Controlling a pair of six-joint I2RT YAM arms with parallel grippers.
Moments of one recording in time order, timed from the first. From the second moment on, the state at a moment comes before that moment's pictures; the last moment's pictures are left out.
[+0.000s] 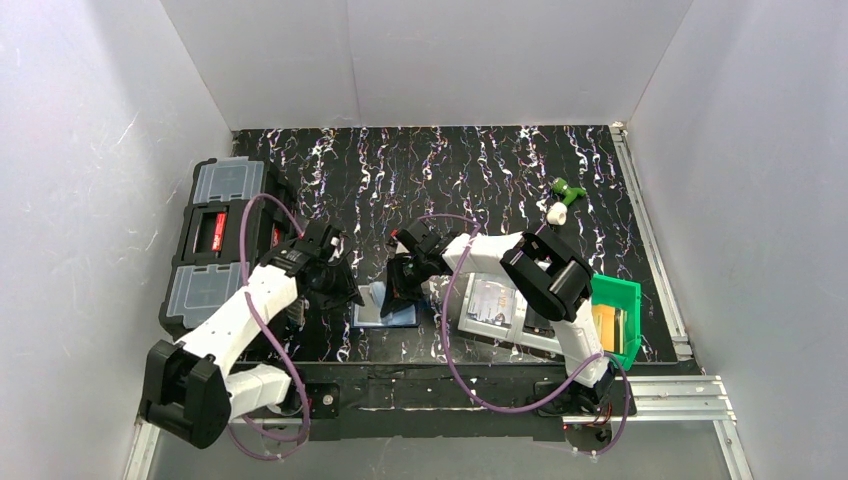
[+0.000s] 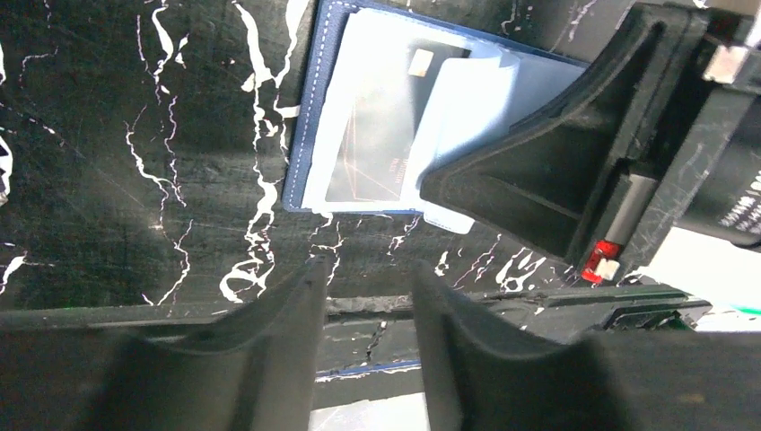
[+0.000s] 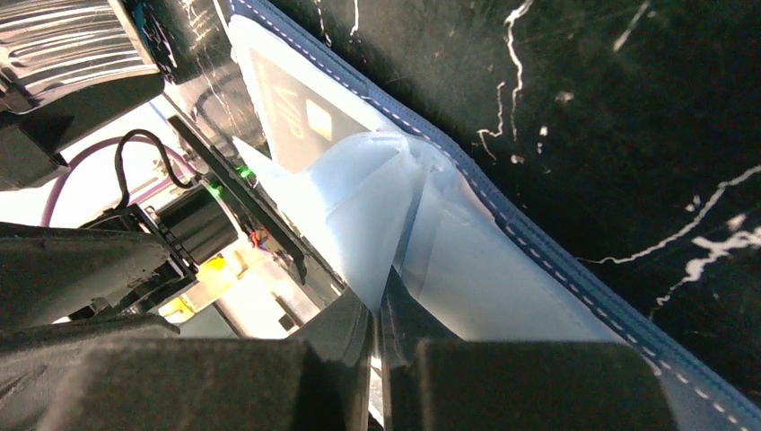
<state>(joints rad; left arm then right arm) -0.40 1.16 0.80 -0.87 0.12 -0.74 0.91 2.09 1.30 -0.22 -0.66 0.89</state>
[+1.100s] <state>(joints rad) -0.41 1.59 0.91 -0.61 0.15 -0.69 0.88 2.06 1.25 -0.16 -0.73 0.85</state>
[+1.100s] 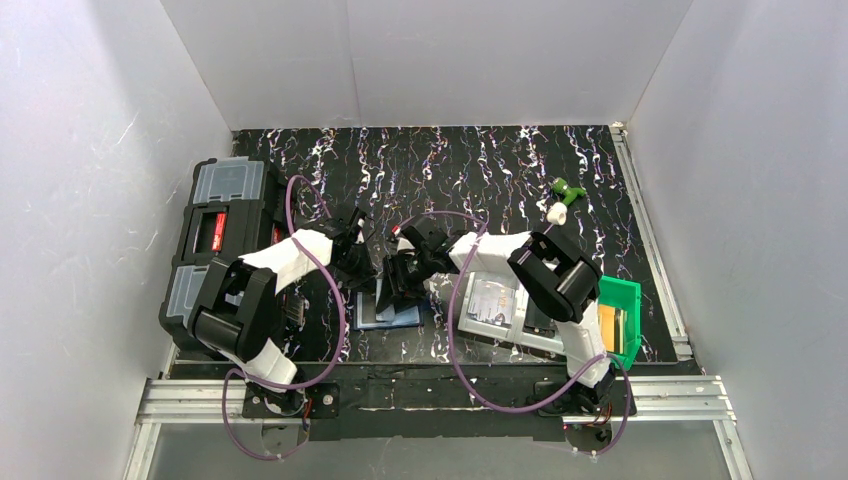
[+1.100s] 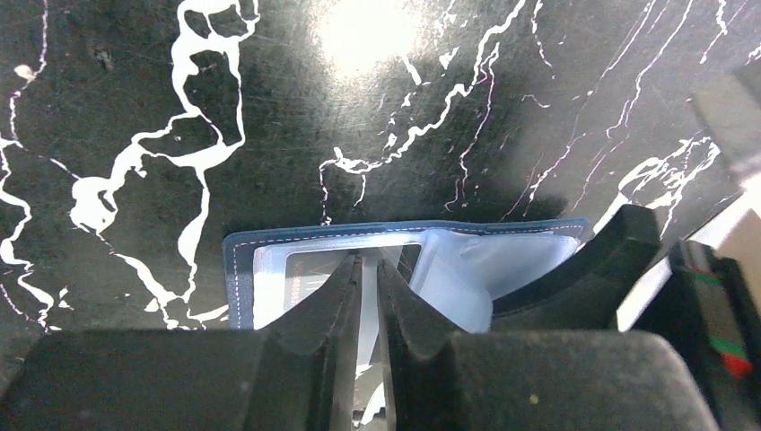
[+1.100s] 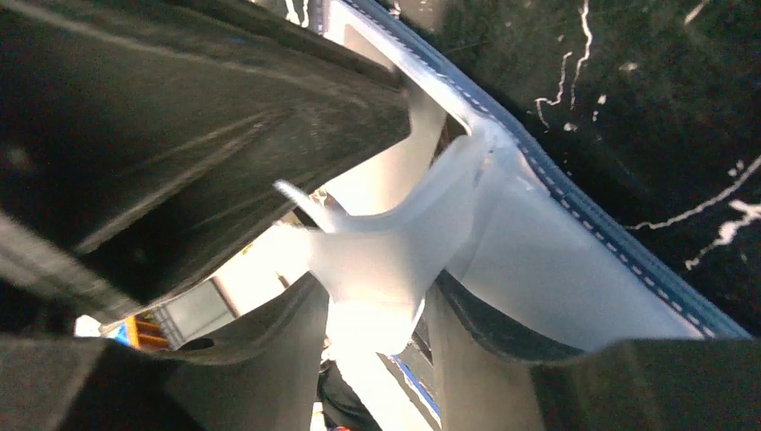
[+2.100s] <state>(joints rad) -0.50 1.55 0.89 -0.50 0.35 -0.75 0.84 1.71 1.16 -0.37 -0.43 0.80</state>
